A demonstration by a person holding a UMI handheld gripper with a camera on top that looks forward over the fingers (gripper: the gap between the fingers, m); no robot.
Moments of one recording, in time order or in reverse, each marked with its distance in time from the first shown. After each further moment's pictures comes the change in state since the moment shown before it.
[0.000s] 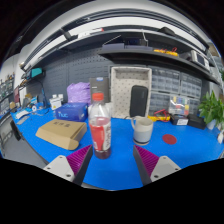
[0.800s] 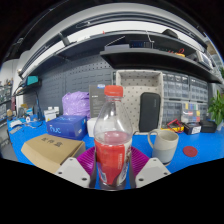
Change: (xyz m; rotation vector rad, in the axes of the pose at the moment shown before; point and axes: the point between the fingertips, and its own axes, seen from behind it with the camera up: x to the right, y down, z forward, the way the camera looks) arm -0.035 -0.032 0.138 0.191 0.021 0.023
